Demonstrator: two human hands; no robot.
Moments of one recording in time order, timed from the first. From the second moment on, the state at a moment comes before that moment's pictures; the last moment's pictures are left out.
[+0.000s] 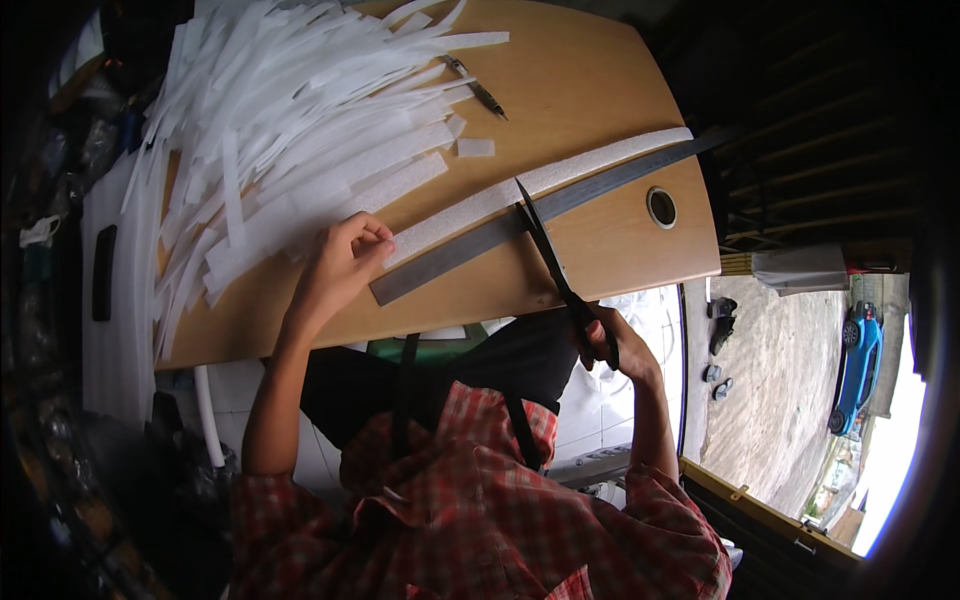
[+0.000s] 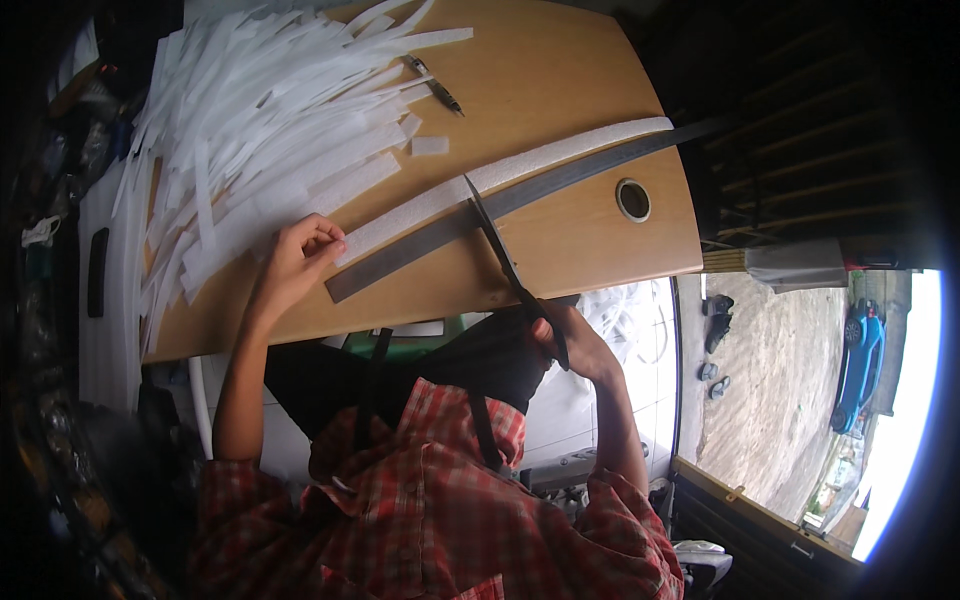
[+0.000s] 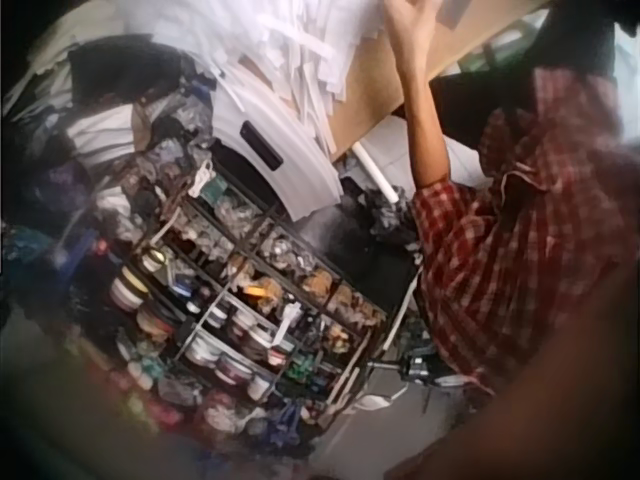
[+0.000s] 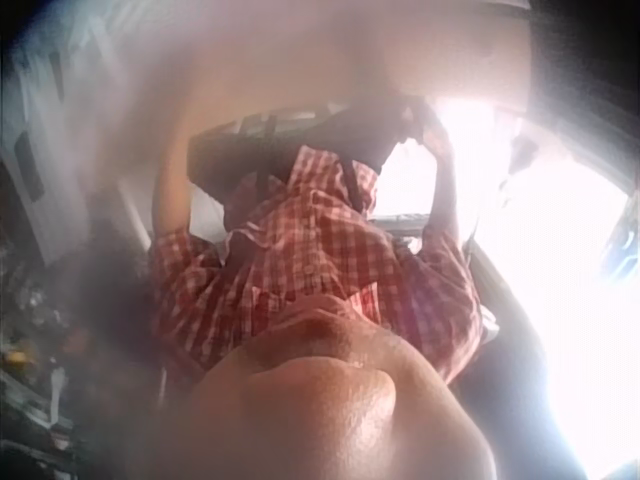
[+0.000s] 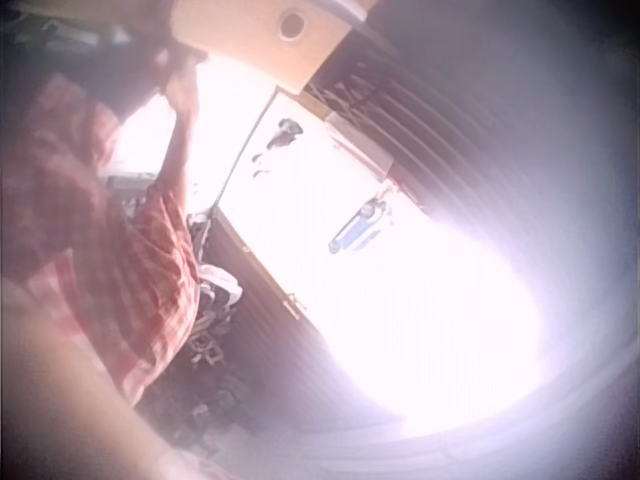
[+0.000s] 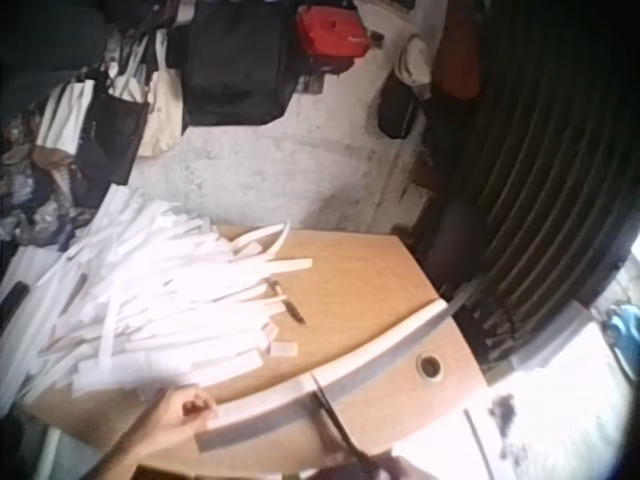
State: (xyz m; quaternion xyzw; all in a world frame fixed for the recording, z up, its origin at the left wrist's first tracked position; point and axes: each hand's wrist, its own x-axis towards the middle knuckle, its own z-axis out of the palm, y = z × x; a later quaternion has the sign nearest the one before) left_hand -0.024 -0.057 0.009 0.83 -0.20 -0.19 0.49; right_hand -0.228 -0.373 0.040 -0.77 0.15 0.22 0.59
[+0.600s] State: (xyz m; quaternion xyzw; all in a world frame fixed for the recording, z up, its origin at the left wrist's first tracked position) left_hand -0.037 -0.029 0.008 0.84 -0.19 -0.14 0.49; right_hand -0.234 -0.377 0.031 -0.77 0.14 0.21 0.59
